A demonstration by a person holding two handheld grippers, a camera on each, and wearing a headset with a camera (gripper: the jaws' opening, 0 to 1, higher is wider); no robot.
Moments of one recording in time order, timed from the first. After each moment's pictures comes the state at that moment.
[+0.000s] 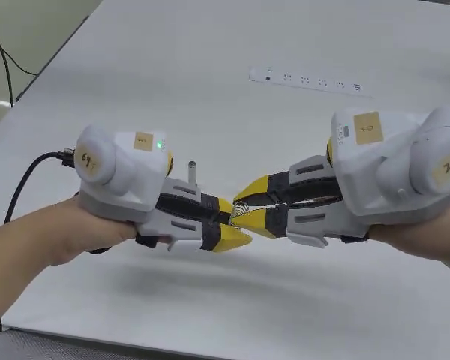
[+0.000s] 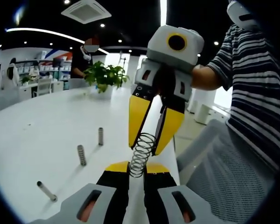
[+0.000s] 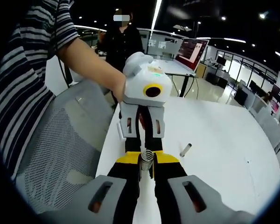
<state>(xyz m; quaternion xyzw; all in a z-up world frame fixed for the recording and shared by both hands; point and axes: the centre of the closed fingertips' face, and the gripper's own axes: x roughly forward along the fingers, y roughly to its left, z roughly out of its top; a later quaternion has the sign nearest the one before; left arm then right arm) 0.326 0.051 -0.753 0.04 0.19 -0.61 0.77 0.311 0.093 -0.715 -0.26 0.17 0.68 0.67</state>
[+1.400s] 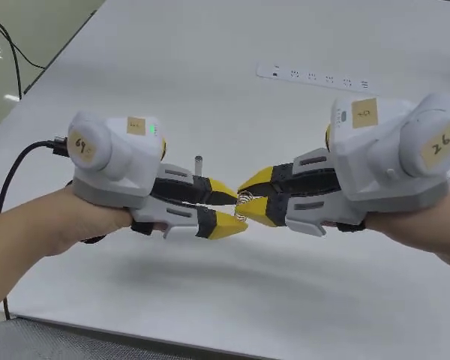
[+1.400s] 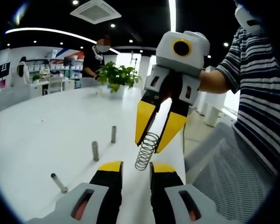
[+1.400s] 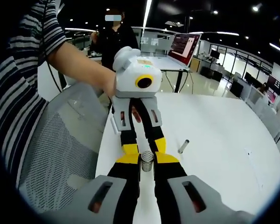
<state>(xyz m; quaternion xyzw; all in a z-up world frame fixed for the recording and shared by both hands) 0.335 0.074 -0.750 0.03 0.19 -0.57 0.80 0.321 0.095 -0.722 -0.24 0.21 0.65 0.69</state>
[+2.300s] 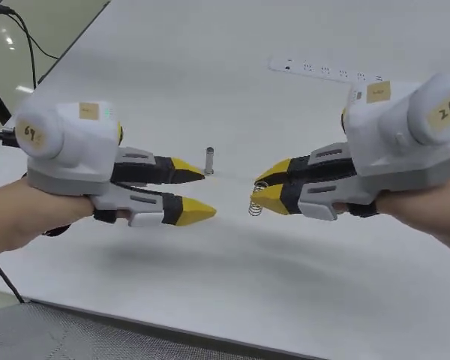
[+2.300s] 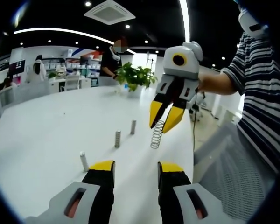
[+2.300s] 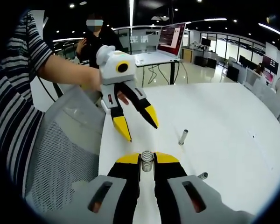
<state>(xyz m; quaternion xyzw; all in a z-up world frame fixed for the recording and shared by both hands) 0.337 0.138 -0.753 0.03 0.20 -0.50 0.84 0.327 0.092 -0.731 -0.21 0.25 0.64 0.70</state>
